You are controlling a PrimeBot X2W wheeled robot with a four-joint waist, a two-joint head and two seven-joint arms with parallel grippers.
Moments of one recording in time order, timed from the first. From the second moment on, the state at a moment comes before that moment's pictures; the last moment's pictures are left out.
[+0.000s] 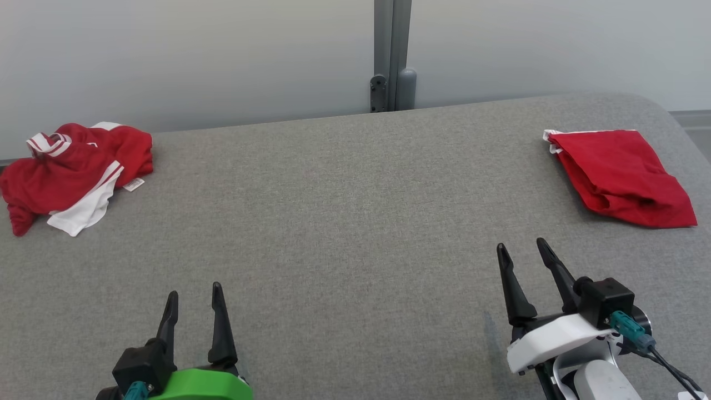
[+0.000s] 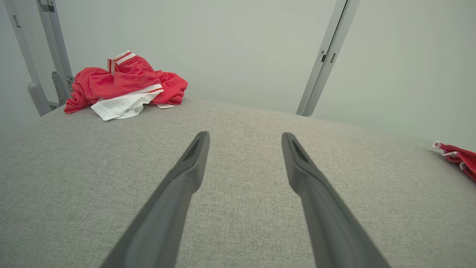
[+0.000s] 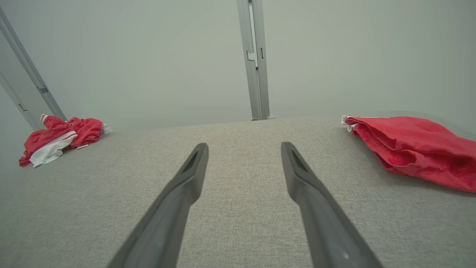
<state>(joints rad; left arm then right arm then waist) 0.05 0.05 -0.14 0.16 -0.33 0.09 -0.26 -0.08 -0.05 0.11 0.24 0.20 0.13 -0.26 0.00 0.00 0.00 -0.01</state>
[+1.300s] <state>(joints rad) 0.08 0.05 -0.12 0.15 -0.32 0.08 -0.26 -0.07 -0.05 0.21 0.23 0.23 0.13 -0.26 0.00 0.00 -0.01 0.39</state>
